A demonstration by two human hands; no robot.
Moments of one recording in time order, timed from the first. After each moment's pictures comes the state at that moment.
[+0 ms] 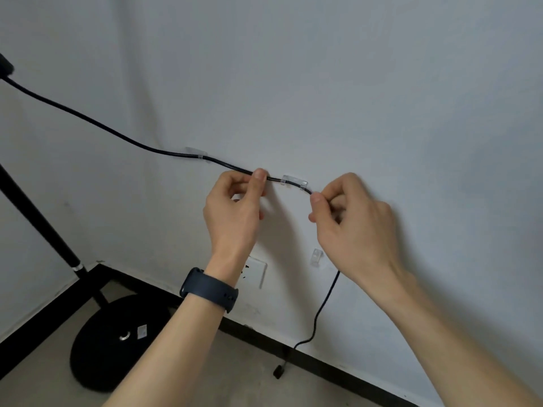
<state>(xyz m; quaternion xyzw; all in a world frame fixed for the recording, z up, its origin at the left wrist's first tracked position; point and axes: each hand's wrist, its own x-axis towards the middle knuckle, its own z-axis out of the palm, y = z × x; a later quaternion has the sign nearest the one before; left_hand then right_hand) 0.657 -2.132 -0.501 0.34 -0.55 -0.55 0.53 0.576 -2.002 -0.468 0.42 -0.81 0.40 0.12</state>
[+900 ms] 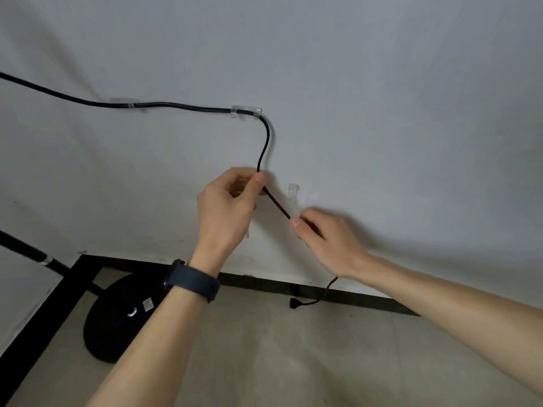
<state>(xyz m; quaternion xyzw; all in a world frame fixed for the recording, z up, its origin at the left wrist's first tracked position) 0.667 -2.110 -0.560 0.25 -0.74 -0.52 0.34 0.570 -1.949 -0.593 0.41 -0.82 0.37 -0.14</state>
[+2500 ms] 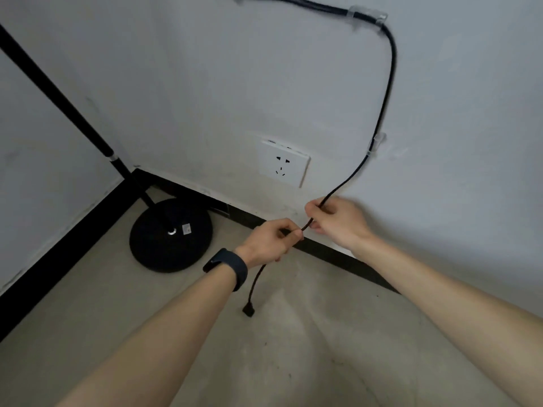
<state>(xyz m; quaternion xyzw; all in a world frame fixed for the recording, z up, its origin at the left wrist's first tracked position) 0.725 -2.108 -0.721 0.30 -0.78 -0.55 -0.02 0.592 -2.007 -0.679 0.26 -0.82 0.40 -0.31</state>
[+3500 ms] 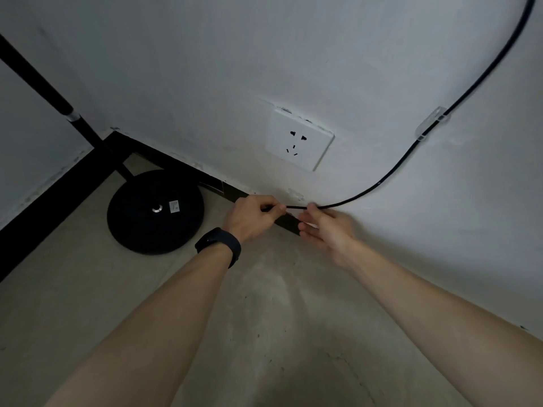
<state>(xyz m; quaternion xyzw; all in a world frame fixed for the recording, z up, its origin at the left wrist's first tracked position) 0.718 -2.162 -0.795 0.37 -0.81 -0.46 0.06 0.596 -2.033 -0.763 -0.05 -0.72 0.54 -0.44</state>
